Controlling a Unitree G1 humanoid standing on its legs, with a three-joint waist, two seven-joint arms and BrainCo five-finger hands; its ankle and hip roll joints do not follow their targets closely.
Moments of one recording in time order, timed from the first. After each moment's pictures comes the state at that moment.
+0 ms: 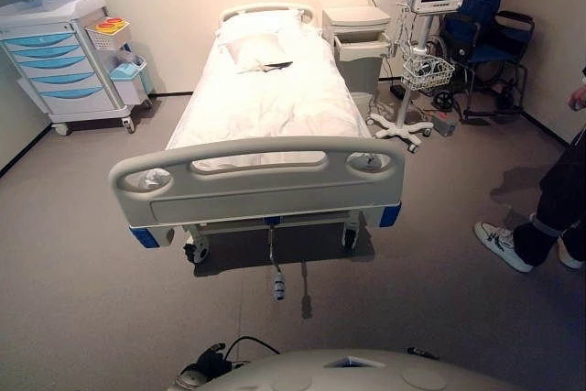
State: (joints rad) left arm 0.04 0.20 -0.28 1.32 -0.05 -0.10 0.01; right arm 0.05 -0.24 0.32 1.32 0.04 -0.09 -0.03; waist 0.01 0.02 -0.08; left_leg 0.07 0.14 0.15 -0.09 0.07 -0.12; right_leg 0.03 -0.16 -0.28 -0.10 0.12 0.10
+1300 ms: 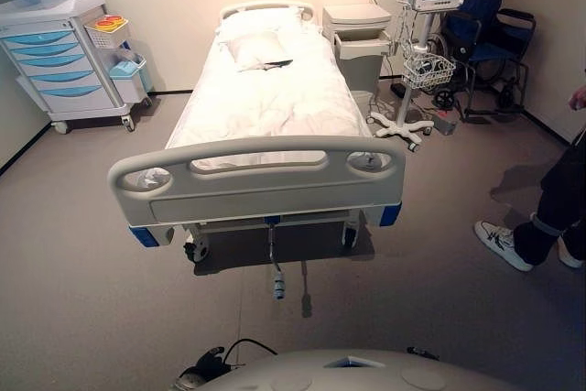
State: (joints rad) left arm 0.04 0.20 -0.28 1.33 -0.05 -0.10 0.01; right arm 0.05 -0.24 0.31 1.32 0.04 -0.09 -0.03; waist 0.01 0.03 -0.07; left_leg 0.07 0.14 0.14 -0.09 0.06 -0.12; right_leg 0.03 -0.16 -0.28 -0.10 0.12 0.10
